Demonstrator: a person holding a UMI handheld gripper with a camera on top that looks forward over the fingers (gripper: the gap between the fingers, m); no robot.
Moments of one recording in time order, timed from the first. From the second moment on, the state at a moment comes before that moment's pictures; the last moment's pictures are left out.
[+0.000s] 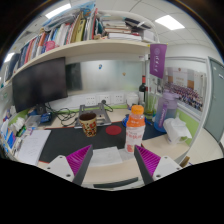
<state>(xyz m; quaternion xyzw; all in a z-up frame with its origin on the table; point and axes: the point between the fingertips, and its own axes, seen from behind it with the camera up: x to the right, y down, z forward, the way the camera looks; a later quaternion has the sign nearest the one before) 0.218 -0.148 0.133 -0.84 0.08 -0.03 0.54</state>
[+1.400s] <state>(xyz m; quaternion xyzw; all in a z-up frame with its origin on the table) 0.335 0.033 0.111 -0.82 -0.05 -0.14 0.55</state>
